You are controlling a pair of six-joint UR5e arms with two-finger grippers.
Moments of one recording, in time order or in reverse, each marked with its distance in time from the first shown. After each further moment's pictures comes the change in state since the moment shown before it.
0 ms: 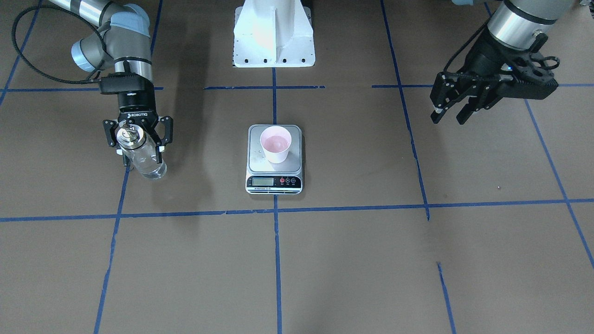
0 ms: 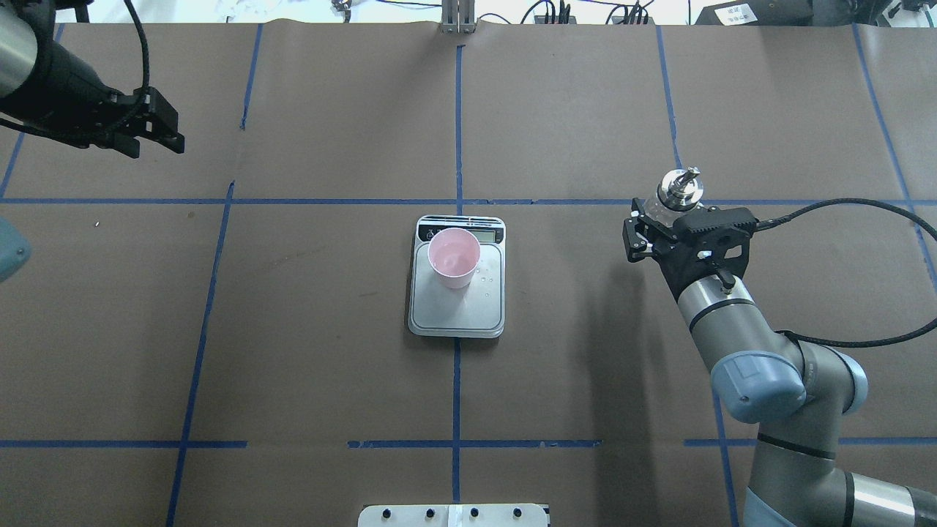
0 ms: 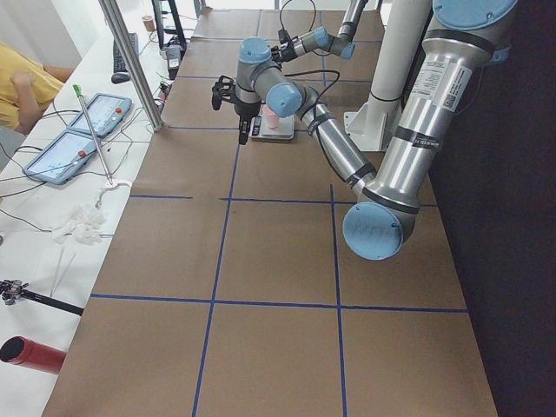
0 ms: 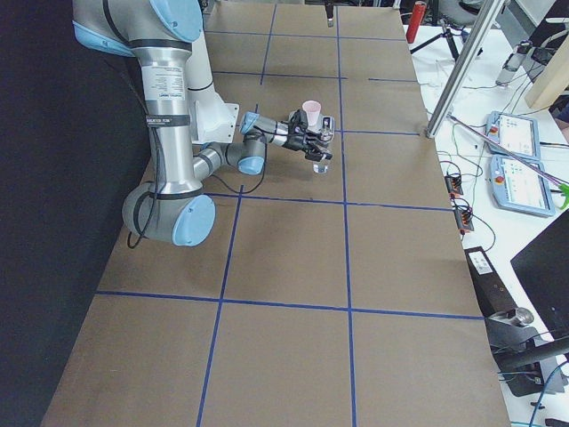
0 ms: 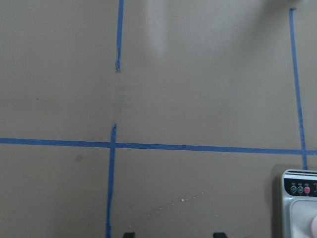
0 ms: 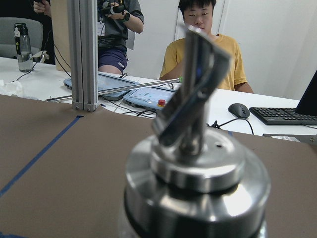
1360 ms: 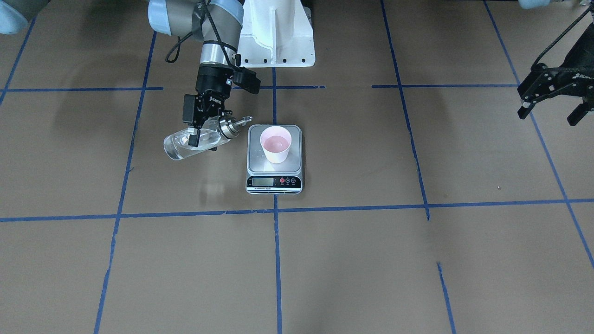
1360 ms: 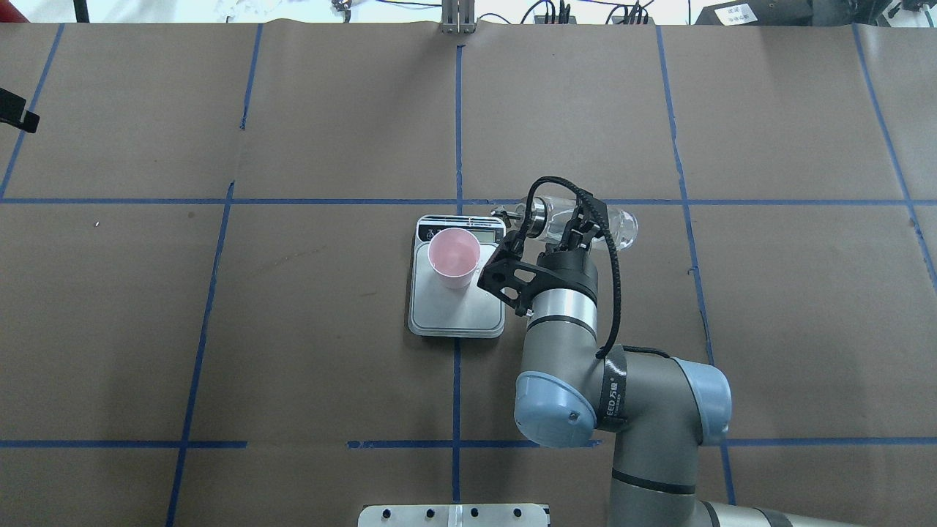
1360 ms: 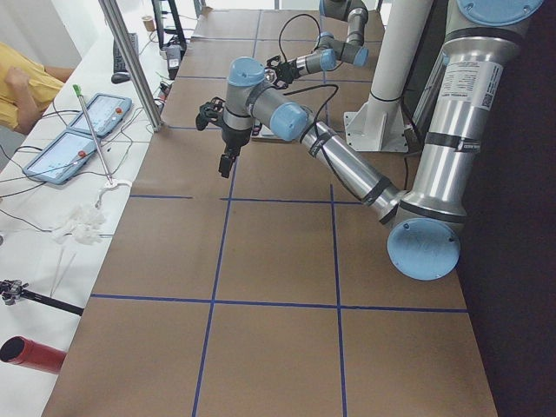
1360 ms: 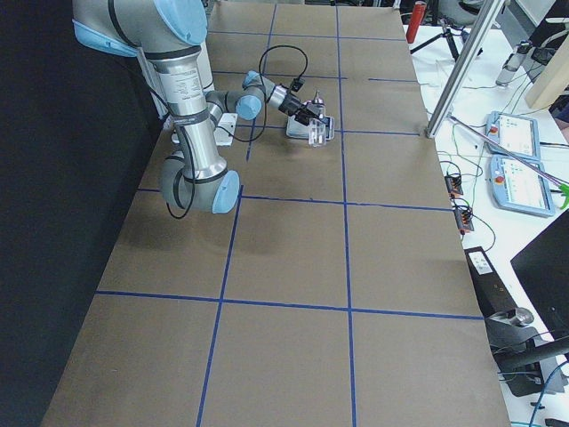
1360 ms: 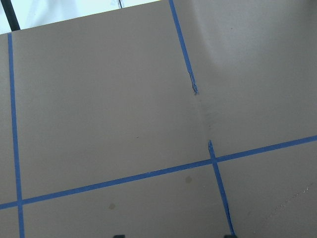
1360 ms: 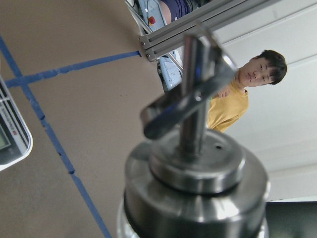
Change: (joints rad) left arm -0.160 0.125 0.013 -0.005 -0.008 0.390; right arm -0.106 0.340 -0.028 -0.815 -0.180 -0.592
